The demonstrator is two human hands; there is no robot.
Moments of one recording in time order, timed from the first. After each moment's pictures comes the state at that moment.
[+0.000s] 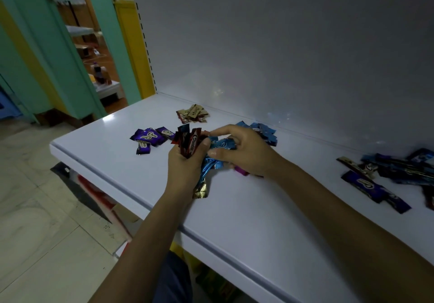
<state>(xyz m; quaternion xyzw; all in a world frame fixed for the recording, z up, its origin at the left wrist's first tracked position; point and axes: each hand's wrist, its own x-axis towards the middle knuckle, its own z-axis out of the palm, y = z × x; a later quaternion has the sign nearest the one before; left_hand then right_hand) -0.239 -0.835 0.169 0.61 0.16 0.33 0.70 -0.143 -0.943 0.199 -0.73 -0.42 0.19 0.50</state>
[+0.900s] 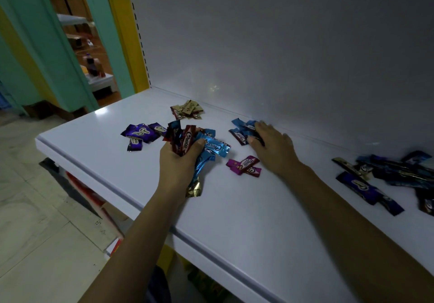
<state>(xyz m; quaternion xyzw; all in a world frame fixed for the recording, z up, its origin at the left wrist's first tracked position) -0.234 -0.834 0.167 0.61 0.20 0.35 0.69 -0.066 -0.972 0.146 -0.93 -0.31 -0.03 0.21</state>
